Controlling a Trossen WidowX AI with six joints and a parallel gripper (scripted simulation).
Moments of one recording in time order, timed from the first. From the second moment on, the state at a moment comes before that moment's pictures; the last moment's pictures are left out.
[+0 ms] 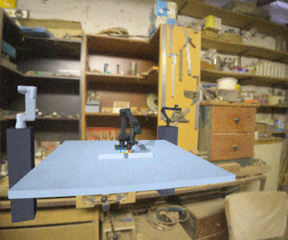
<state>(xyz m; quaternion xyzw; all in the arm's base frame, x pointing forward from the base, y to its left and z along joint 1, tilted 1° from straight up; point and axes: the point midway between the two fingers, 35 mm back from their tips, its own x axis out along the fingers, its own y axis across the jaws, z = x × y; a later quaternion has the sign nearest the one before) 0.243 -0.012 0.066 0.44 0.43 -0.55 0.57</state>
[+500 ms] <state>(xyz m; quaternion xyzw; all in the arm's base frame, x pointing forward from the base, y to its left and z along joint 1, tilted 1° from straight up) 0.243 -0.012 0.066 0.44 0.43 -0.55 0.57</state>
